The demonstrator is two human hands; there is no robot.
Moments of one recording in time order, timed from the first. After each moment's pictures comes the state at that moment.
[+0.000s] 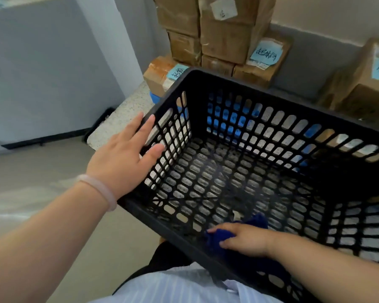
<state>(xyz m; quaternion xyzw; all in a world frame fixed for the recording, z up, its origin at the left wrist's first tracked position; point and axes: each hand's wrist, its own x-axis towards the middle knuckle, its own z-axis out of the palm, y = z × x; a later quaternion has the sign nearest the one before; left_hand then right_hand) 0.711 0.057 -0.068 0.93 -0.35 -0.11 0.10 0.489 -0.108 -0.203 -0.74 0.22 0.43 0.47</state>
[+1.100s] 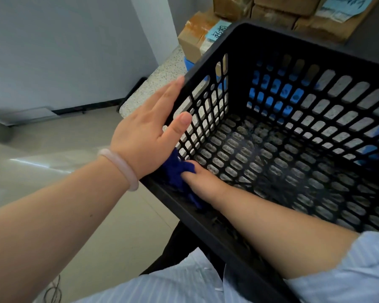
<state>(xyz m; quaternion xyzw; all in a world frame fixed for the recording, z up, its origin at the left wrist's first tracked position) 0.721 0.066 -0.079 0.91 -0.38 -0.06 0.18 0.631 -0.024 -0.204 -0.68 0.22 0.21 0.67</state>
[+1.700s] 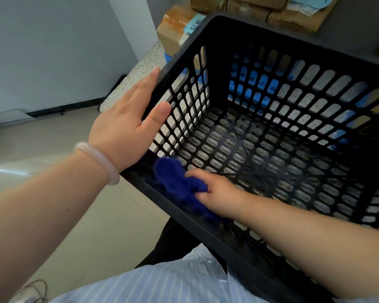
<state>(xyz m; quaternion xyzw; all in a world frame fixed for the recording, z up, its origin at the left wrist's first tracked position) 0.721 0.065 -0.076 0.92 -0.35 -0.08 0.18 0.564 -0.057 -0.177 -0.77 0.12 0.18 0.60</state>
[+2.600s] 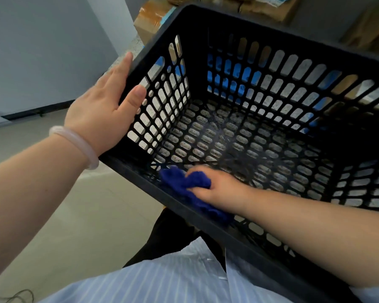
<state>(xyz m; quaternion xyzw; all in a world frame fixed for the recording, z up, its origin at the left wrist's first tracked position) 0.711 0.062 -0.072 0.93 -0.34 -0.07 0.14 0.518 -0.073 -0.180 -0.79 0.14 0.16 0.57</state>
